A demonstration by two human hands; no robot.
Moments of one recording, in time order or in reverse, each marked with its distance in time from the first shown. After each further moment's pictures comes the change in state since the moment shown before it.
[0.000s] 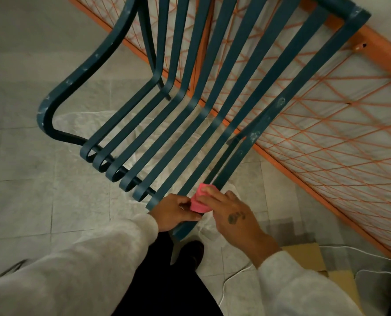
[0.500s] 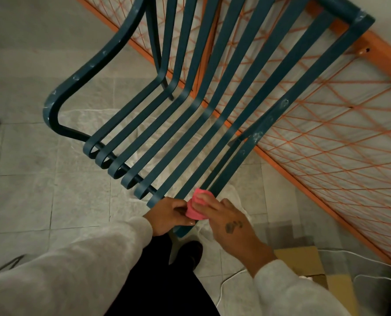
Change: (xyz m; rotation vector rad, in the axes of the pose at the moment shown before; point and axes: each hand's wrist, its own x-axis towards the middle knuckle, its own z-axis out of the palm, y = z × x) left_hand -0.011 -0.020 -0.003 0.019 0.008 0.034; right_hand -0.009 -0.013 0.015 -0.016 0.001 -0.088
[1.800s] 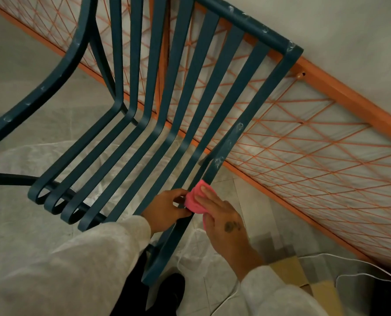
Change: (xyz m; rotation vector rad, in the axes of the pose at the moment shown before) left_hand 0.077 0.101 0.004 0.161 0.076 0.183; right_hand 0.017 0.074 -0.020 0.192 0.523 0.324
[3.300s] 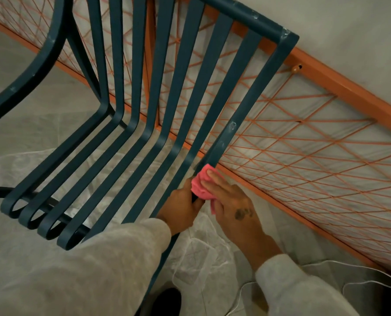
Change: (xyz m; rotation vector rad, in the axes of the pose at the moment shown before) left_hand 0.059 0.019 0.048 0.111 0.184 0.229; right_hand 0.041 0.052 -0.017 -0.137 0.082 -0.225
